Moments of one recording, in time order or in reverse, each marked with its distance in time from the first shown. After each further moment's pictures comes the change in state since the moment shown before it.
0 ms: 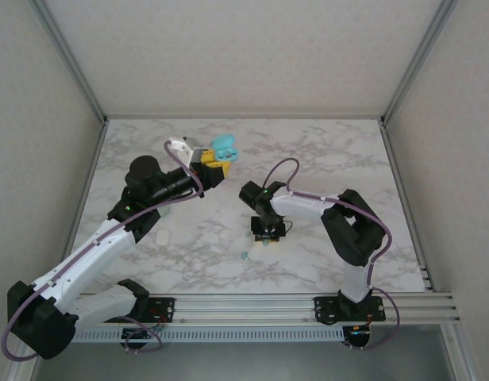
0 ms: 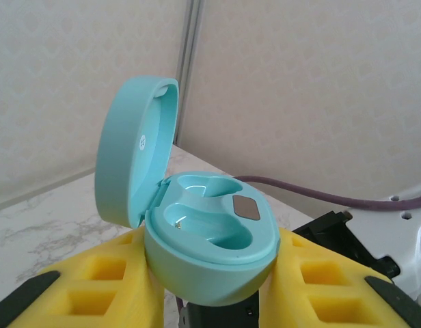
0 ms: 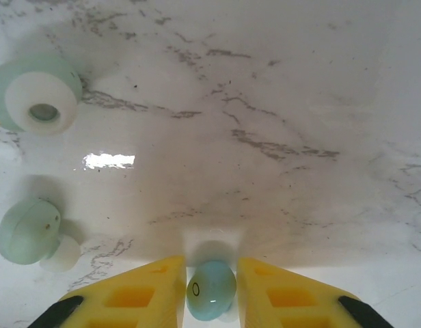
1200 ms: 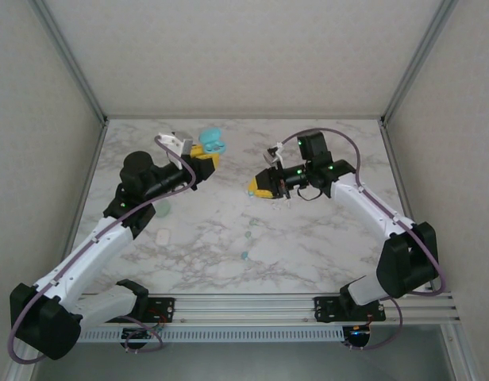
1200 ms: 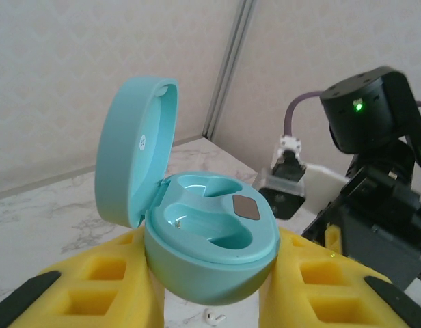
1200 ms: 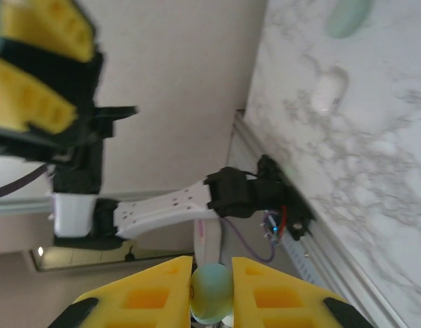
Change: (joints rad) left arm 0.097 0.010 0.000 -0.029 -0.021 -0.039; right arm -0.377 -0.389 0.006 0.421 -1.140 -0.094
